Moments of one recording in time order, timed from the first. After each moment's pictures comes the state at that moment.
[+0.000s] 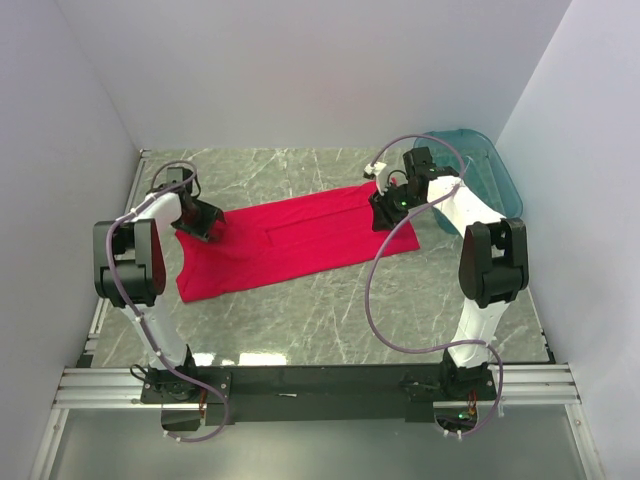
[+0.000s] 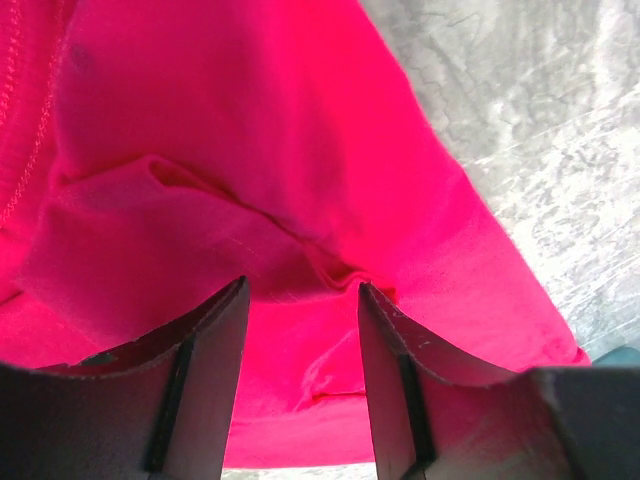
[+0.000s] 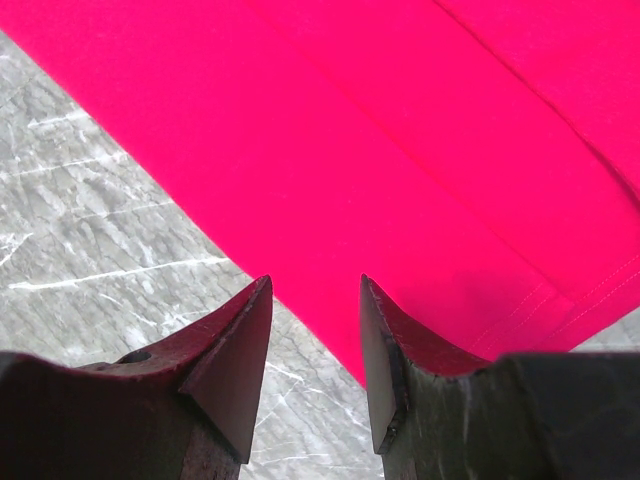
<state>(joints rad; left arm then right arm) 0.06 1.88 1.27 -0.54 0.11 -1.11 0.17 1.88 1.48 -0.75 -0.60 -0.64</state>
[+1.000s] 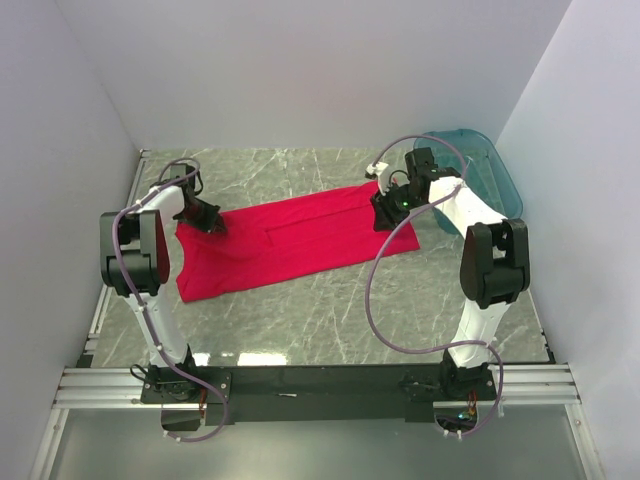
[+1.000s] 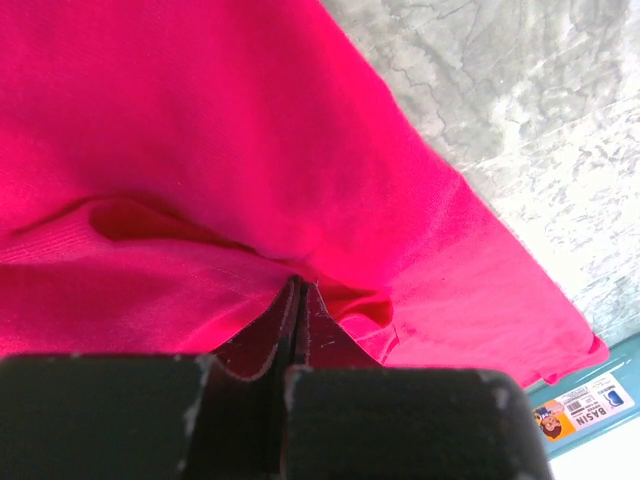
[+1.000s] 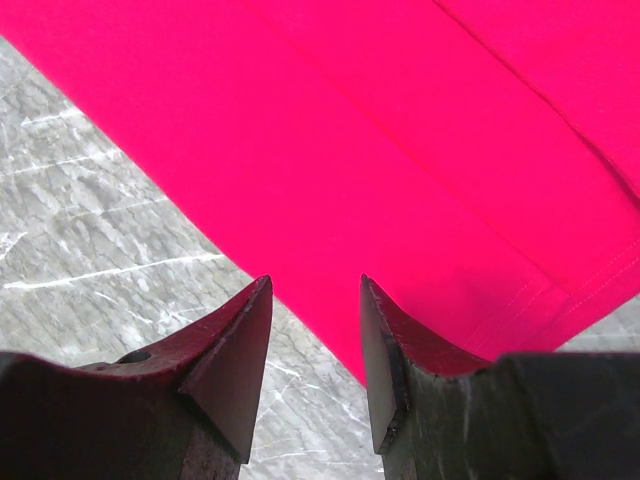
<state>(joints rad) 0.06 1.98 1.38 -0.61 0.16 -1.06 0.17 1.87 1.47 -0.74 -0.59 -0.64</state>
